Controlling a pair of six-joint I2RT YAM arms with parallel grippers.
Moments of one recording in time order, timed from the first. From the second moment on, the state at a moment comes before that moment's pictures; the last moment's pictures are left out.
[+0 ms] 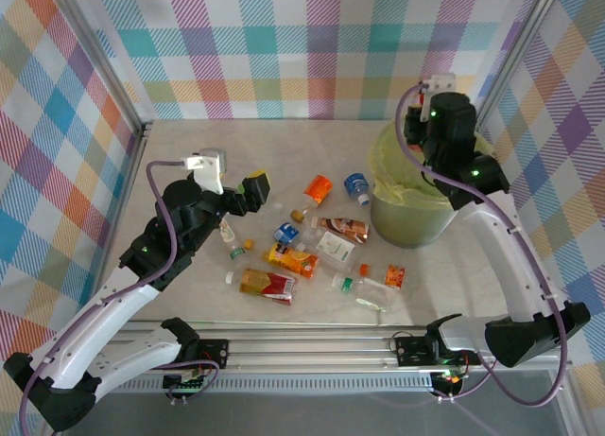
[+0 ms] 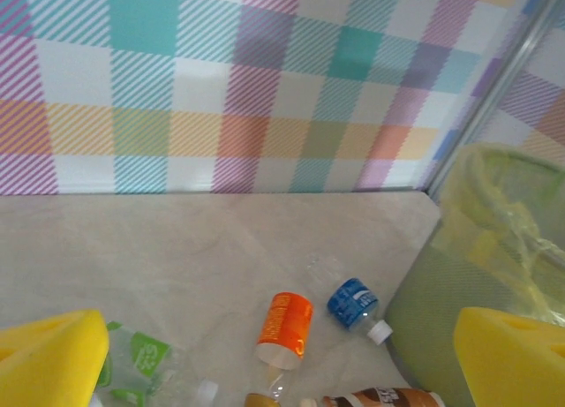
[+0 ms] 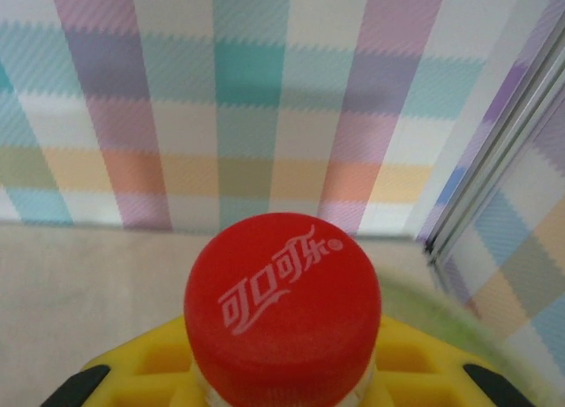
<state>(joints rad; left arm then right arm) -0.65 0.89 1.00 -0.28 -0.26 -0.30 0.37 1.29 1.54 -0.58 0.41 0.02</state>
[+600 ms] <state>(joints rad) -0.63 0.98 1.00 -0.48 -0.47 -0.48 0.37 1.30 1.26 -0.55 0.32 0.18</state>
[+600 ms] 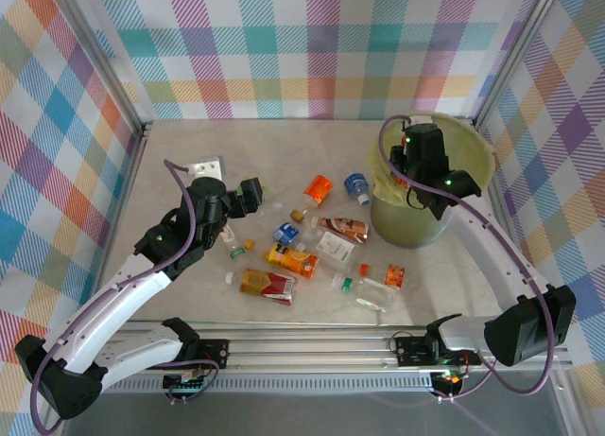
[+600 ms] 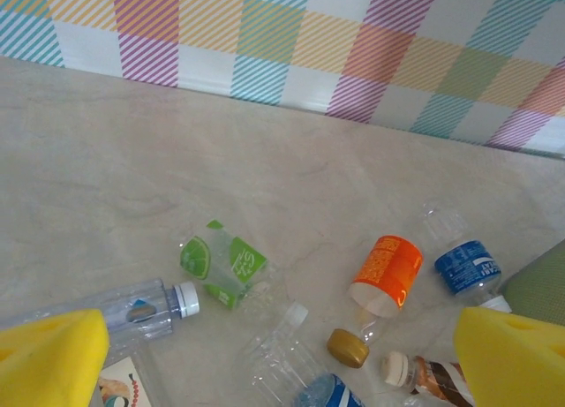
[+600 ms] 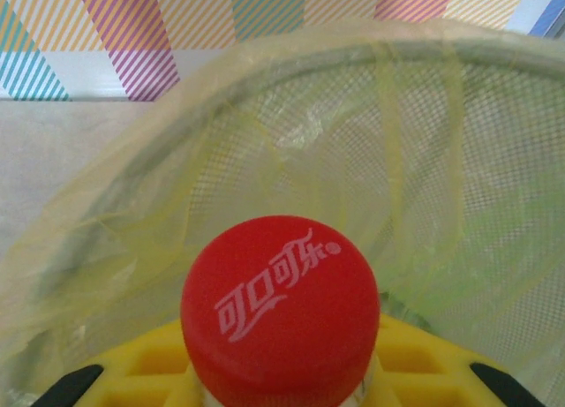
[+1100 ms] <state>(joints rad) -0.61 0.98 1.00 -0.50 -0.47 -0.51 0.31 1.30 1.08 -0.35 0.17 0.19</state>
